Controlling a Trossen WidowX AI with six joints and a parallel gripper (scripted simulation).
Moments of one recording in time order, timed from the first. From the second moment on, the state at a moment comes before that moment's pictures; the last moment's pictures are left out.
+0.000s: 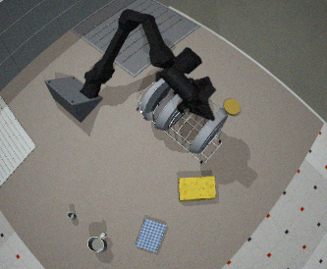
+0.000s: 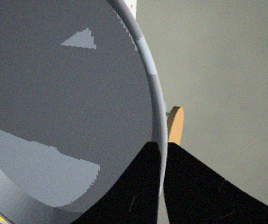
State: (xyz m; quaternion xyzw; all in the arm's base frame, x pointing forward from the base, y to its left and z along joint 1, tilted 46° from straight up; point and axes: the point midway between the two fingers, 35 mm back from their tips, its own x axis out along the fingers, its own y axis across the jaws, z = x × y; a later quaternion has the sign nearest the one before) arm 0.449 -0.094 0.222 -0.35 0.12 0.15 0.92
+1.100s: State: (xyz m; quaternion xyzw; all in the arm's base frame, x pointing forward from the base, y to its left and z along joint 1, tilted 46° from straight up) arm 0.449 -0.081 0.210 -0.35 0.12 0.15 0.92
